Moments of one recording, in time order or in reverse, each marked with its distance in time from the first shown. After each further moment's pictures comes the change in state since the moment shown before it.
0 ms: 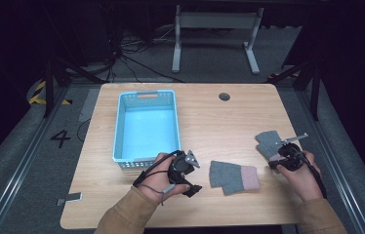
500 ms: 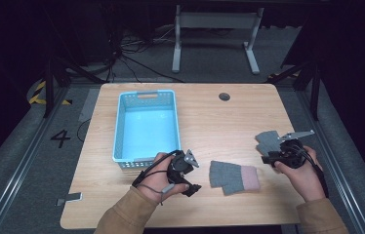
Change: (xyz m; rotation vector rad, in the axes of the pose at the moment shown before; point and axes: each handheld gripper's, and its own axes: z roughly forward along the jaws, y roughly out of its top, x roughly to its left) left arm 0.002 -0.002 -0.002 -0.004 0.007 -0.003; right arm 0.016 0.012 -0.028 -0.178 0.049 -0.053
